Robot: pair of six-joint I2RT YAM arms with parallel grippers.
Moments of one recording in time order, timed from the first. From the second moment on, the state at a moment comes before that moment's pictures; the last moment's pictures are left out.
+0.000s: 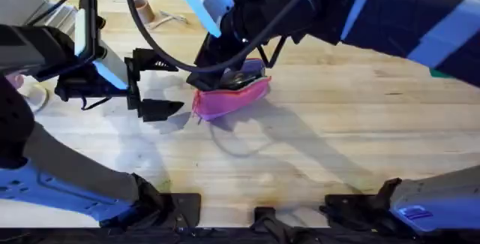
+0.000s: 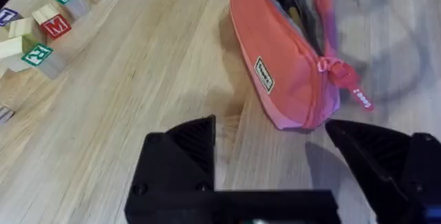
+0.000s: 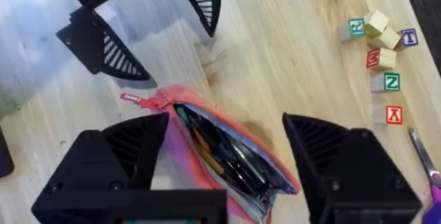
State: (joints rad) left arm 0.52 1.79 1.00 -1.13 1.08 2.04; right arm 0.83 1.68 1.54 -0.69 -0.10 -0.35
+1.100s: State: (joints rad) left arm 0.52 1.79 1.00 -1.11 0.99 2.06; right arm 1.10 1.59 1.54 -0.94 0.21 0.70
